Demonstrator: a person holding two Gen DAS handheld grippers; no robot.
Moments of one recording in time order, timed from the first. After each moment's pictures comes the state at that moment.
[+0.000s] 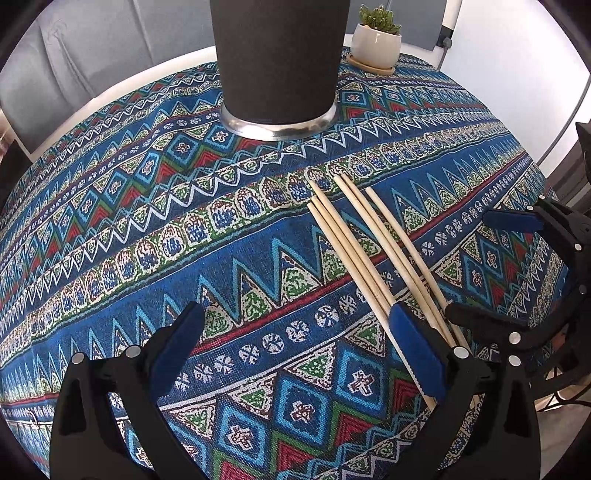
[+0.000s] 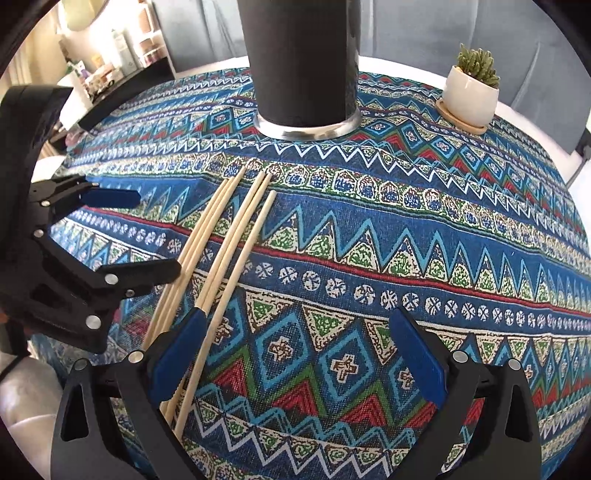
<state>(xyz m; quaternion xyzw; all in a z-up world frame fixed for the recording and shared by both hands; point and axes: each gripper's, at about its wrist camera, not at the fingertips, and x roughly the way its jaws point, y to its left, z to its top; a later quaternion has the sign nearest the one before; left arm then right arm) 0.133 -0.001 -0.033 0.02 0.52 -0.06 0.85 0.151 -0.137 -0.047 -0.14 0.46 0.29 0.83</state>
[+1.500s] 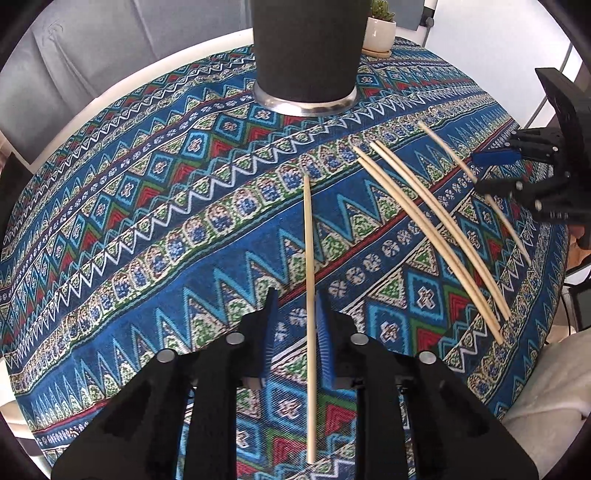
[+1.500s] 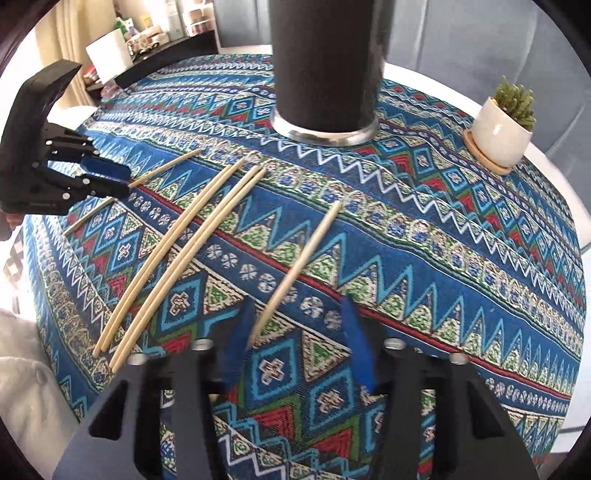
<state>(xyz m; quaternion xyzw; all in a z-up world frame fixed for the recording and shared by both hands) 0.087 0.067 -0.018 0.06 0.55 -0.10 0.83 0.177 -0.168 -0.037 -0.20 0.46 0.36 0.79</state>
